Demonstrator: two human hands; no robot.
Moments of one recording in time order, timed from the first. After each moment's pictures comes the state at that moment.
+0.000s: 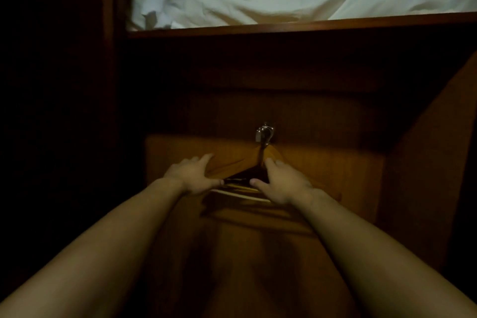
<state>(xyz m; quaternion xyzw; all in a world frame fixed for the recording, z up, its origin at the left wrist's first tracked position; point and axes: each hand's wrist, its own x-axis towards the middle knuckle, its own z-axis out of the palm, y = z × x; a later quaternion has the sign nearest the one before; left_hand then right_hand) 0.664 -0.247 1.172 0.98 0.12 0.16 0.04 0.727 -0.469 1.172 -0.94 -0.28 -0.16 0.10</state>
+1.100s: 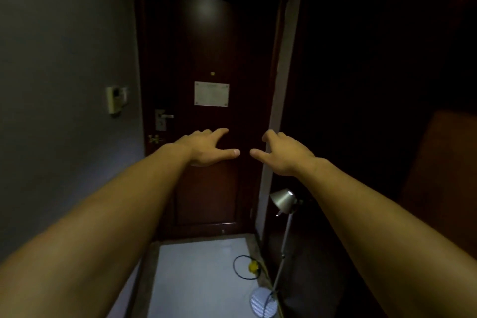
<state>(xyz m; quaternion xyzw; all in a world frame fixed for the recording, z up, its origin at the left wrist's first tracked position) 0.050 -0.180 1.103 0.81 0.57 0.12 0.05 0.265 -0.227 1.109 -0.67 -0.72 -0.03 0.16</state>
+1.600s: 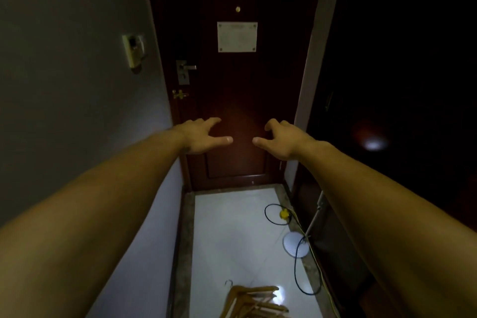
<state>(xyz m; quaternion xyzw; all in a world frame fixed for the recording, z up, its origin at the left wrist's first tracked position) -0.078 -0.090 1.008 0.78 0.61 0.02 0.13 0.164 -0.126 1.006 -0.66 -0.73 0.11 0.10</state>
